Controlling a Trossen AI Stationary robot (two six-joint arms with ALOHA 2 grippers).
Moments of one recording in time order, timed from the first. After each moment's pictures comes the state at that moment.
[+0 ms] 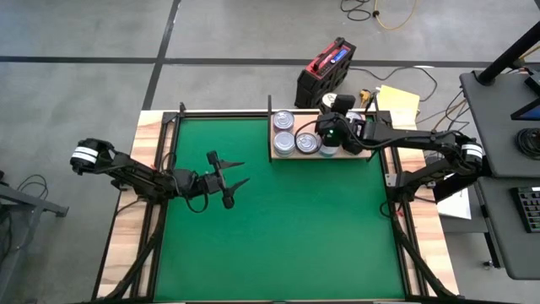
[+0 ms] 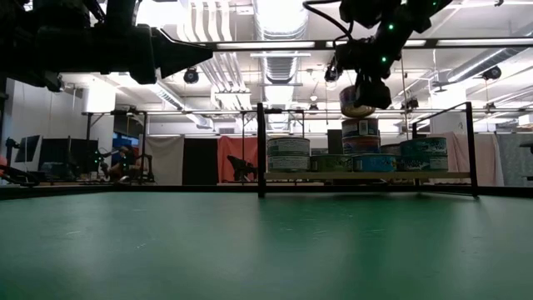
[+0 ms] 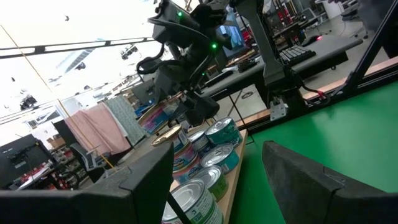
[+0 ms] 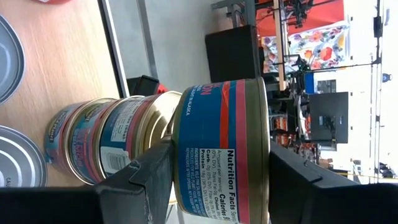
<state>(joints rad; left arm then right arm) -0.15 1.30 0.25 1.23 -0.44 0.57 -0.35 1.35 1.00 -0.41 0.88 -0.68</state>
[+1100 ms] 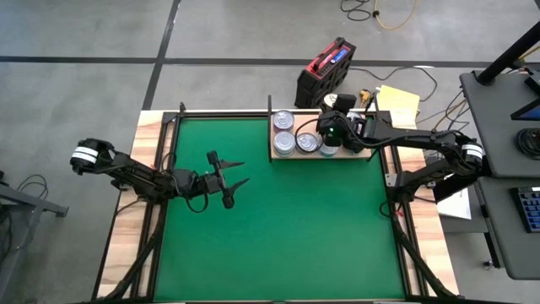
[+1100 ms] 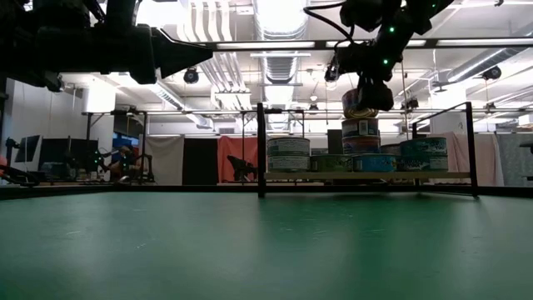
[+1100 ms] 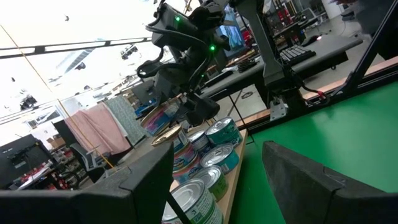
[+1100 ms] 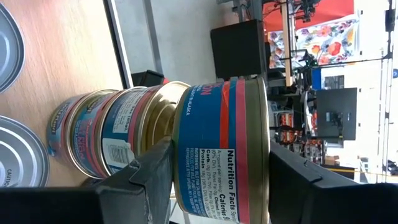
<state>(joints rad) -0.15 1.30 0.25 1.23 -0.44 0.57 -0.37 1.35 1.00 -0.44 0.86 -0.66</state>
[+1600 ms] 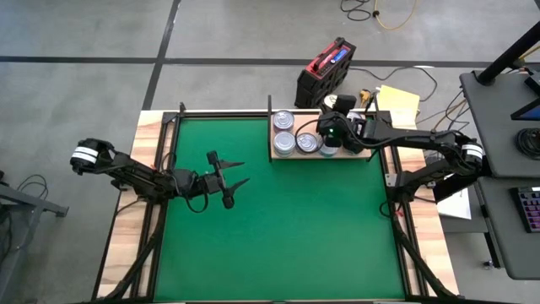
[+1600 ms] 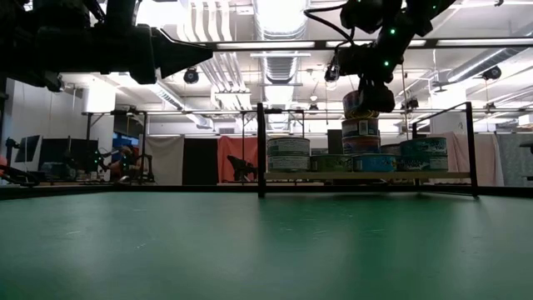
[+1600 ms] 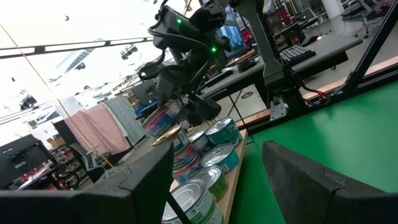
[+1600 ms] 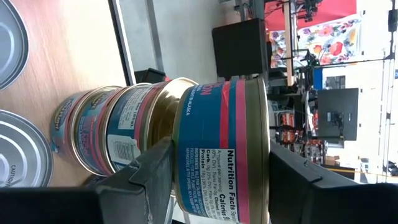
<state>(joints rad) -0.15 1.30 0.25 1.23 -0.44 0.57 -0.37 1.35 0.99 -0.44 0.85 -0.66</state>
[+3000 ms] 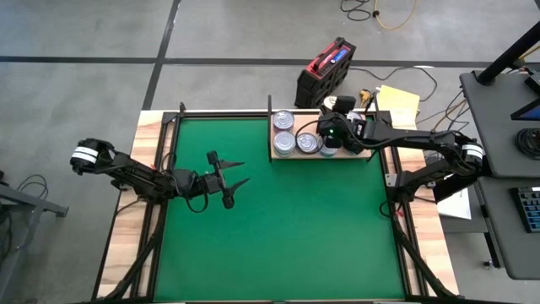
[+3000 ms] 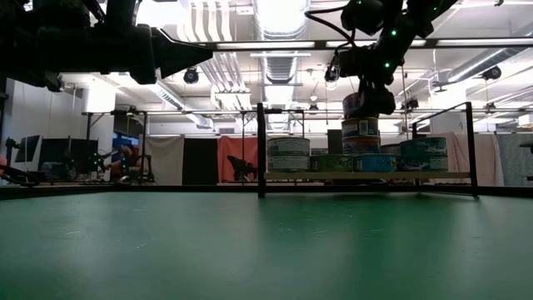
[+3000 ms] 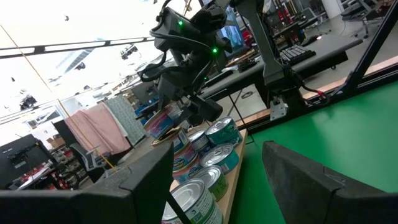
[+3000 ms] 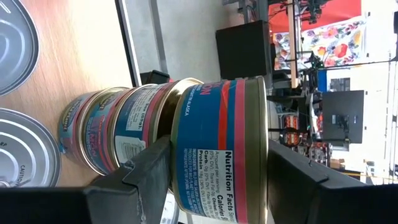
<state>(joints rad) -0.15 1.30 0.25 1.23 -0.44 0.57 -0.37 1.35 0.98 -0.44 0.83 -0.65</state>
